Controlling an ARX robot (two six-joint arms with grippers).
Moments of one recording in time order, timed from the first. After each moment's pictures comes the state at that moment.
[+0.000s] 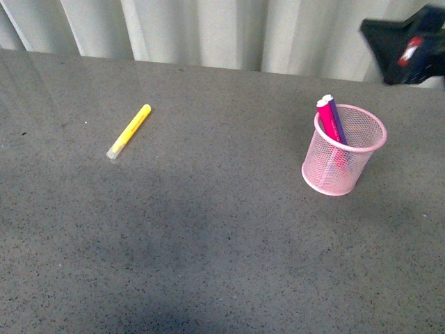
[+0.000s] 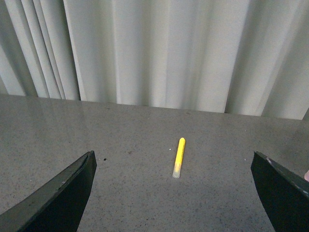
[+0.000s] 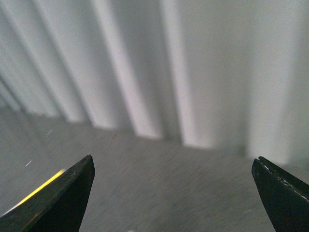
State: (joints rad) left arm 0.00 0.00 0.01 0.00 0.00 0.00; right arm -0.04 1.94 0.67 1.32 -0.44 0.20
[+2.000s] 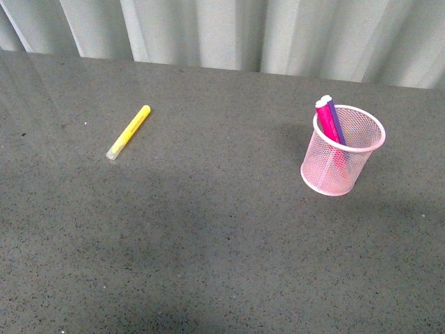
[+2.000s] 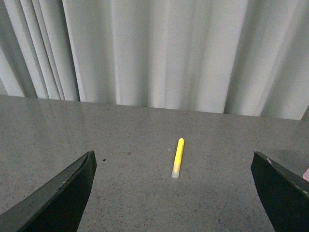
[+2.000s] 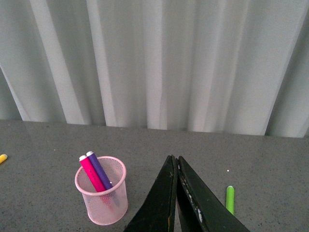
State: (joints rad) left arm 0.00 0.00 0.01 0.00 0.00 0.00; right arm 0.00 0.34 0.06 0.28 0.00 0.00
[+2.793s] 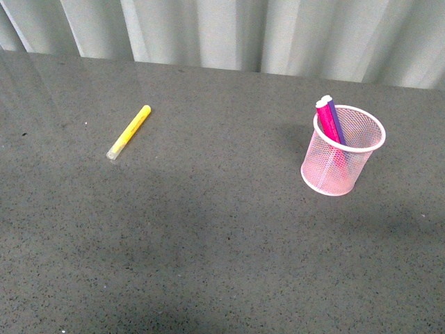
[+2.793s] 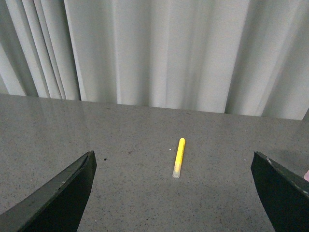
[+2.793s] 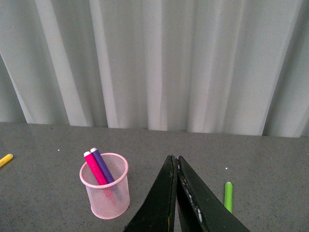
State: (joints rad) left arm 0.00 0.00 0.01 0.00 0.00 0.00; right arm 0.00 0.00 0.02 0.00 0.00 0.00
